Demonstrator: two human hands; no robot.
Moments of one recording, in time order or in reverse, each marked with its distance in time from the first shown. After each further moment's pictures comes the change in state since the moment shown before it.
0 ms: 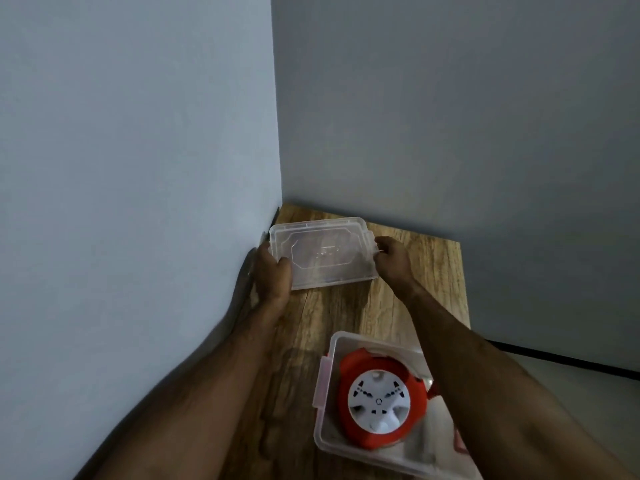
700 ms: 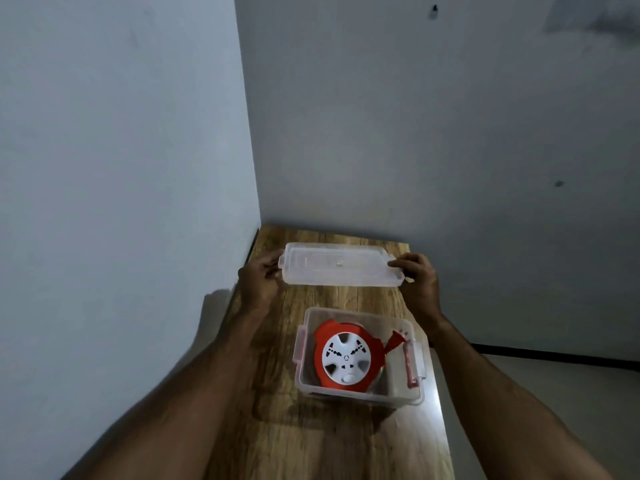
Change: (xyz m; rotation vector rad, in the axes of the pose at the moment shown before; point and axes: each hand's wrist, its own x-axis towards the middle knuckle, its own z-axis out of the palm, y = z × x) left_hand -0.107 0.041 -0.059 -0.081 -0.142 0.476; right_hand -0.147 0.023 -0.129 0.025 0.328 -0.440
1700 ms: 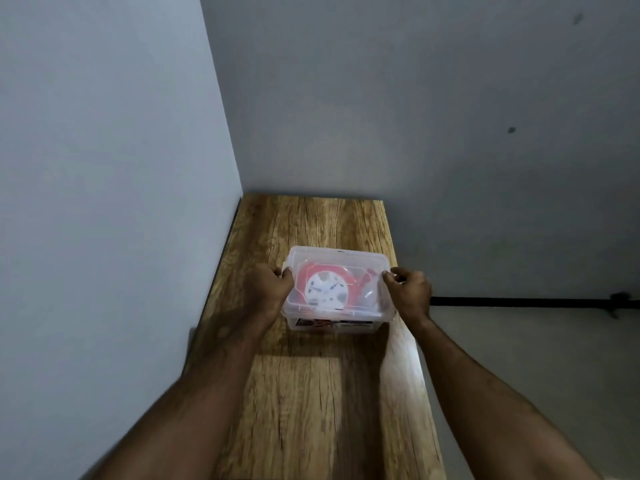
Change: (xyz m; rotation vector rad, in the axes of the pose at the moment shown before) left_hand -0.130 0.019 0.013 0.359 -0.088 -0.224; right_hand -0.146 0.000 -0.041 -0.169 0.101 0.461
